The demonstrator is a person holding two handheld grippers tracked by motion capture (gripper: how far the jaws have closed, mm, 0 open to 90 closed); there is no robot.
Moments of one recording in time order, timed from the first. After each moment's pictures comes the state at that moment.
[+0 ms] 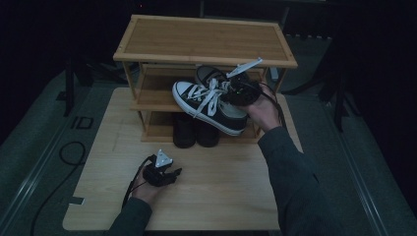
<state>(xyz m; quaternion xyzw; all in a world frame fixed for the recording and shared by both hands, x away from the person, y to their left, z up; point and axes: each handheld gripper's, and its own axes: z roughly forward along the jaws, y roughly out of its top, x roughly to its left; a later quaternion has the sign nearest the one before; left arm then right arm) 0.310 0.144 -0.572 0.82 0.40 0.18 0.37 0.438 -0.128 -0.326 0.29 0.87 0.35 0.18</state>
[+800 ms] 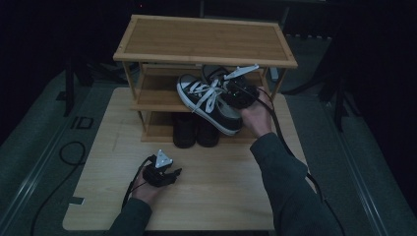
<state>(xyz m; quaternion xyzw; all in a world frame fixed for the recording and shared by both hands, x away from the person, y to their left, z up) 0.309 0.144 -0.572 0.82 0.40 0.18 0.37 0.430 -0.118 -0.336 0.34 0.84 0.35 0.24</state>
